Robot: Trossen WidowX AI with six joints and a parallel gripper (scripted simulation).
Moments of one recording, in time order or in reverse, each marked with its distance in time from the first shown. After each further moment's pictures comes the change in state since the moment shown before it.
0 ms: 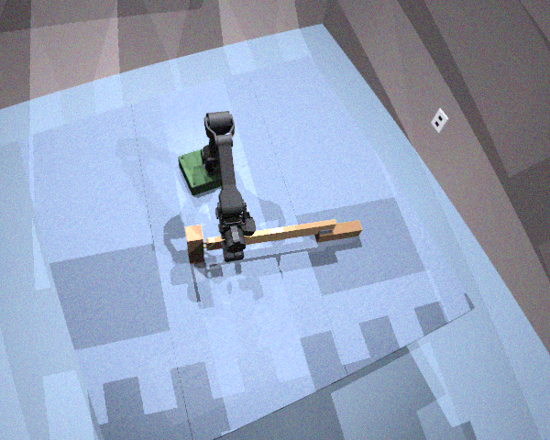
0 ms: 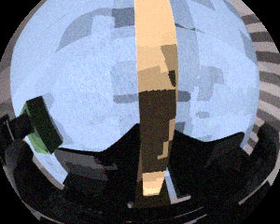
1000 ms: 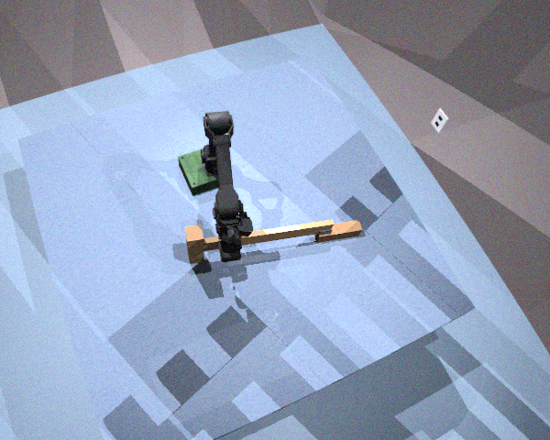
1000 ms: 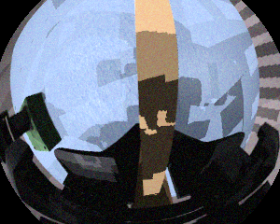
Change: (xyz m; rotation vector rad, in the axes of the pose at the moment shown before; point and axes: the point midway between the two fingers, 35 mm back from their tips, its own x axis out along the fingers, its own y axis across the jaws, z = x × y) arm 0.000 0.000 -0.009 0.001 0.001 0.001
